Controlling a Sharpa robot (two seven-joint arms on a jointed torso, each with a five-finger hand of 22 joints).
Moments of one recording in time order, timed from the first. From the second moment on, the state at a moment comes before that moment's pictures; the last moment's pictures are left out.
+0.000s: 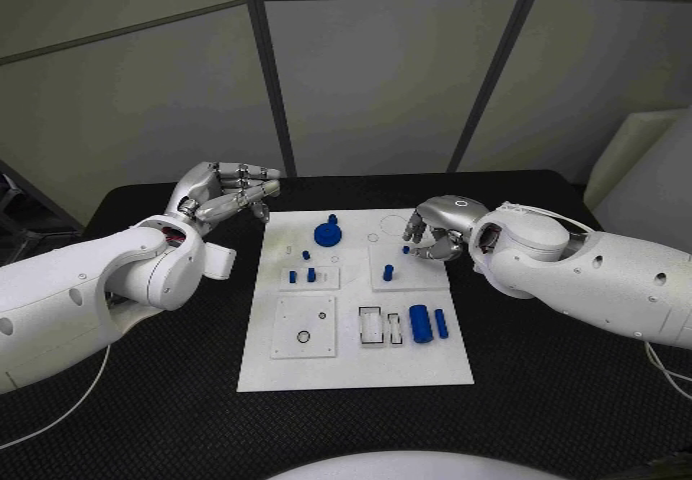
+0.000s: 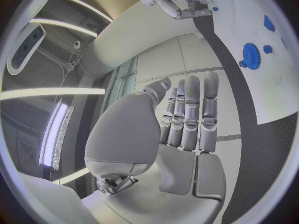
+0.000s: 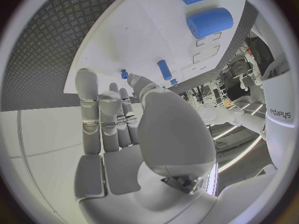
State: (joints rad) left arm 1.12 -0.93 0.10 1.53 -0.28 -0.37 0.39; left_hand 1.41 -0.15 0.39 0.07 0.17 1.03 0.16 0.13 0.07 1.12 0.09 0.32 0.16 1.15 0.02 0.97 0.45 0.15 1.09 0.12 0.63 0.92; right arm 1.14 -0.81 0.04 1.48 -1.71 -0.19 -0.16; right_hand 1.42 -0.15 0.32 0.11 0.29 1.03 0.15 0.07 0.07 1.14 0.08 0.14 0.06 1.47 -0.01 0.93 0.97 0.15 1.35 0.08 0.91 0.69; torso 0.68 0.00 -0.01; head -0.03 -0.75
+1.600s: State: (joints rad) left arm 1.11 -0.92 0.09 1.54 -0.11 -0.35 0.45; left_hand 1.42 -0.13 0.39 0.07 0.17 1.03 0.16 0.13 0.07 1.11 0.09 0.32 0.16 1.15 0.02 0.96 0.44 0.19 1.09 0.12 0.61 0.90; right arm 1.14 -0.73 0.03 1.41 -1.76 -0.14 -0.20; right_hand 1.44 -0.14 0.43 0.09 0.20 1.09 0.14 0.08 0.08 1.20 0.07 0.15 0.07 1.47 -0.01 1.17 1.14 0.12 1.37 0.09 1.17 0.99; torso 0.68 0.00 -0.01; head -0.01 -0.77
